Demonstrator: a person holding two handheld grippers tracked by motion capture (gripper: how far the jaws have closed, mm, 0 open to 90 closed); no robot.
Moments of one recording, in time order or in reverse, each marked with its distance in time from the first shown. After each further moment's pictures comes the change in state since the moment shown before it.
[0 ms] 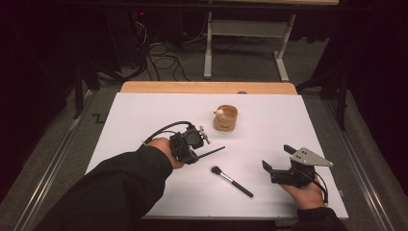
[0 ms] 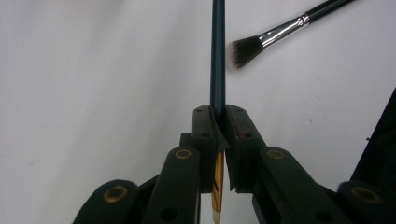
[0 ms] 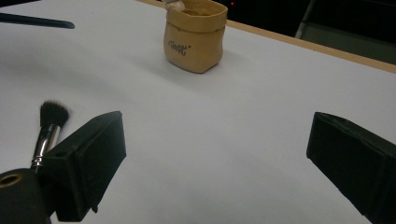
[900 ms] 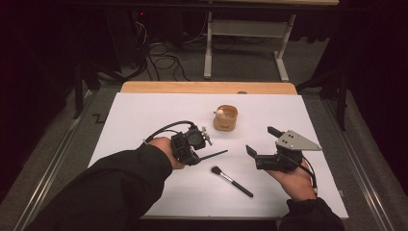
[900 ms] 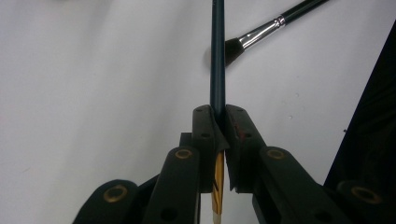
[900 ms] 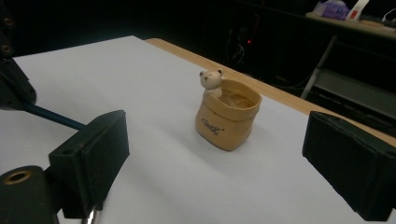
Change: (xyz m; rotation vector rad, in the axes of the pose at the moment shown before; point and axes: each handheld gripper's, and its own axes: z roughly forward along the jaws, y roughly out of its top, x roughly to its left) left arm -0.005 0.003 -0.008 0.008 -0.032 0.033; right arm 0.030 0.071 0.012 -0.105 0.054 -0.096
